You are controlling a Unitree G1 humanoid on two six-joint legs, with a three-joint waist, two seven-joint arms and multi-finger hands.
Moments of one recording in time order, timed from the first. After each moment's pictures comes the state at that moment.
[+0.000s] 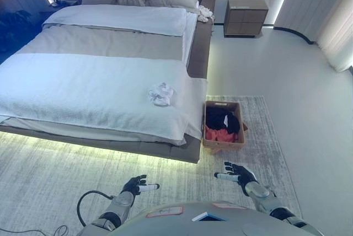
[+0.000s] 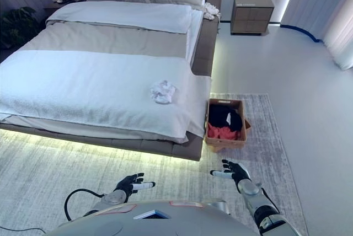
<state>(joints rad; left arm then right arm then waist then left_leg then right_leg) 0.06 0.20 -0.29 1.16 -0.09 -0.03 0.03 0.08 -0.34 0.36 0.98 0.18 -0.03 0.01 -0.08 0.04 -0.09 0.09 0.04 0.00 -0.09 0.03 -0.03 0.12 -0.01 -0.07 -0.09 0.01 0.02</state>
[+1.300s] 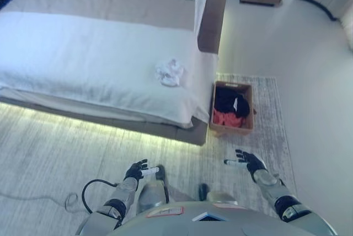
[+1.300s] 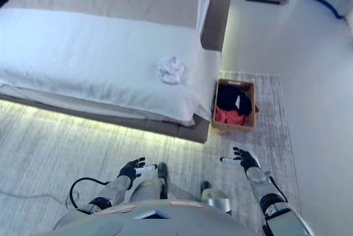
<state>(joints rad) -0.04 0.19 -0.30 1.13 -0.21 -0.05 0.10 0.00 -0.36 0.35 1.02 0.21 -0.03 -0.03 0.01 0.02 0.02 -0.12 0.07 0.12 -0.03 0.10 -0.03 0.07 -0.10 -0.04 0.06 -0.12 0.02</state>
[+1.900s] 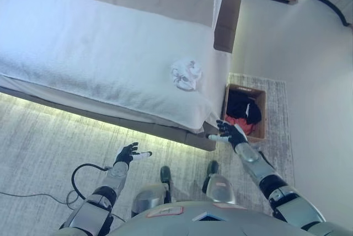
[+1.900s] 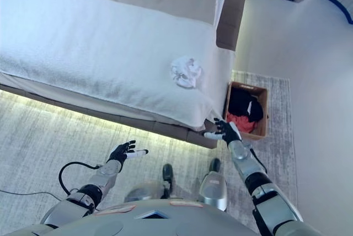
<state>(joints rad) -0.14 0.28 -0.34 1.10 -0.21 -0.04 0.12 -0.18 -0.34 0.40 0.85 0.11 -0.04 -0.11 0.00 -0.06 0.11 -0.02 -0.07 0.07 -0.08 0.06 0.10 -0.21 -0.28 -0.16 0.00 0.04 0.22</state>
